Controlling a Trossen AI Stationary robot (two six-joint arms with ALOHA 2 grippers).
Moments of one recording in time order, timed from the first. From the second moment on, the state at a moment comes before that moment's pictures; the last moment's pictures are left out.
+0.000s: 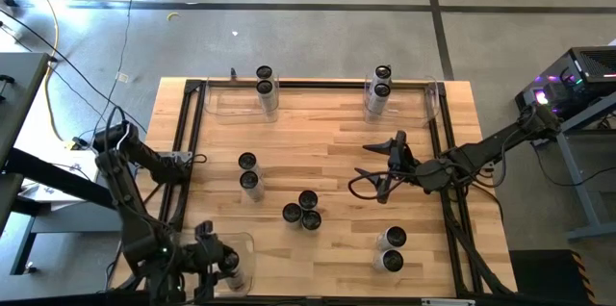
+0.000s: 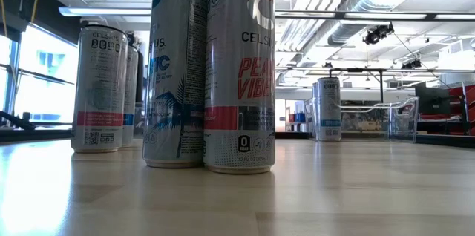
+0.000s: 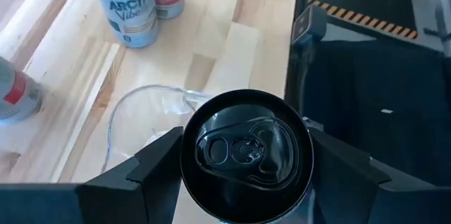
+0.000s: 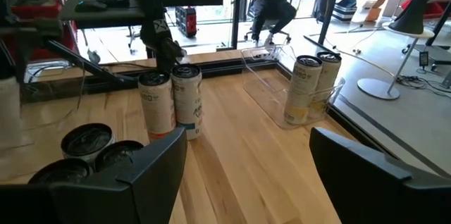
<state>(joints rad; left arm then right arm) -1.11 1.56 1.28 -0.86 -0.64 -1.24 0.47 1.05 0.82 -0.10 0.80 0.20</state>
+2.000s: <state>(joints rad) -0.76 1.37 1.20 -0.71 -0.99 -0.64 0.46 1.05 0.82 -0.12 0.81 0.21</state>
